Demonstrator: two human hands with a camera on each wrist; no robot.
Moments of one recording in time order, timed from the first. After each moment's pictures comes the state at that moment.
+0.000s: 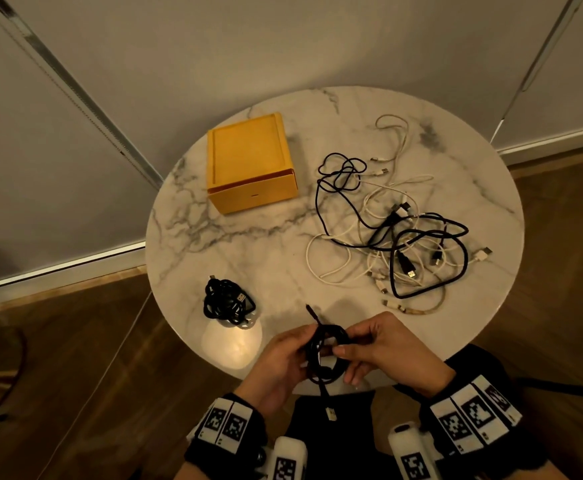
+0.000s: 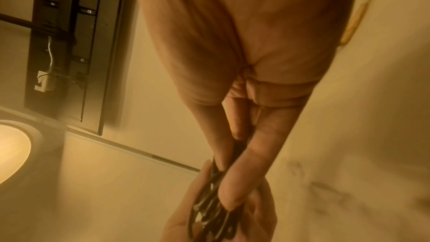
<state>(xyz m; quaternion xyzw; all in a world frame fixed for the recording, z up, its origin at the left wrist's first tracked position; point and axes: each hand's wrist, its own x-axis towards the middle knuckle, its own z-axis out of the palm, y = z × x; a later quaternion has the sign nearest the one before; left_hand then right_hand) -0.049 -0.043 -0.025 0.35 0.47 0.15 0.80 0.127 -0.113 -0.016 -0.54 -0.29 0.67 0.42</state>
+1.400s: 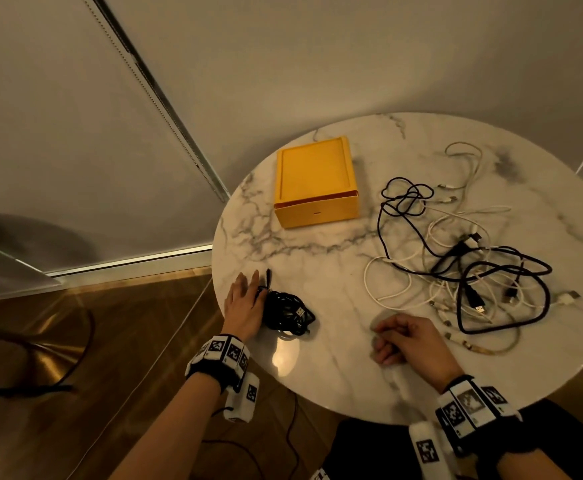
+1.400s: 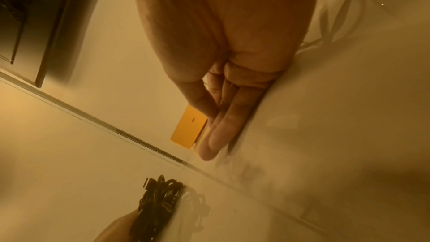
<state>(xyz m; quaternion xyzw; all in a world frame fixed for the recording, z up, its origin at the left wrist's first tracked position) -0.162 0.107 -0.065 0.72 0.65 0.05 0.25 0.111 -0.057 -0.065 -0.61 -0.26 0.58 0.47</state>
